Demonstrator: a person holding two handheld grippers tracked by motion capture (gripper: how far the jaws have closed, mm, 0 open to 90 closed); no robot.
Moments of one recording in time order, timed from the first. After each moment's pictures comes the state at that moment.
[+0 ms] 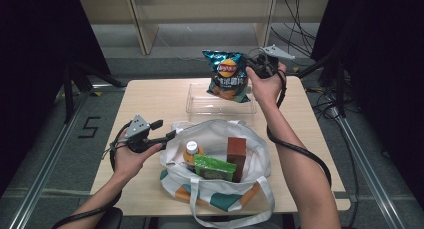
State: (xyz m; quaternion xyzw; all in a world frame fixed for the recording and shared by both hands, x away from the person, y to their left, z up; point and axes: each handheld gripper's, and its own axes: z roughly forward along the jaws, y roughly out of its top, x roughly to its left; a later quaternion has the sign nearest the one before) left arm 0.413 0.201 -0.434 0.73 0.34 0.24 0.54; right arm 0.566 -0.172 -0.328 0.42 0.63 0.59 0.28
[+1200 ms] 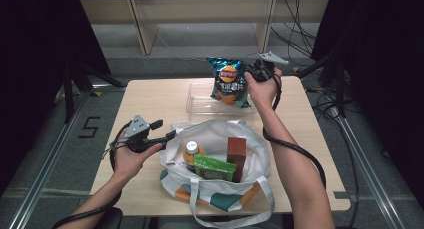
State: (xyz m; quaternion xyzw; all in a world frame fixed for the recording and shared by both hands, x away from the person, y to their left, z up) left arm 0.413 0.202 -0.434 0.73 0.34 0.24 0.54; right arm 0.588 -0.173 -0.362 0.46 0.64 0.56 0.27
